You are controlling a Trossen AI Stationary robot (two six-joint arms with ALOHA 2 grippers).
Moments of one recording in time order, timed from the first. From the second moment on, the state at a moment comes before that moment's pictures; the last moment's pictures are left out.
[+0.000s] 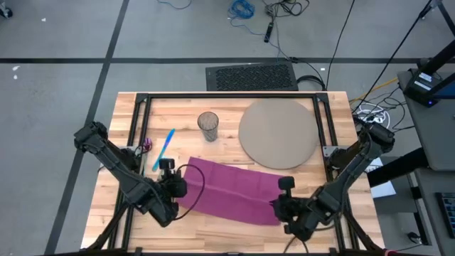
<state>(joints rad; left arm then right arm) -0.72 1.55 1.37 -1.39 -0.62 -0.67 0.81 1.57 1.18 -0.78 0.62 0.51</state>
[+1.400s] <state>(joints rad) -0.46 1.55 1.17 -1.13 -0.63 -0.38 0.69 1.49 1.20 -0.87 0.39 0.52</state>
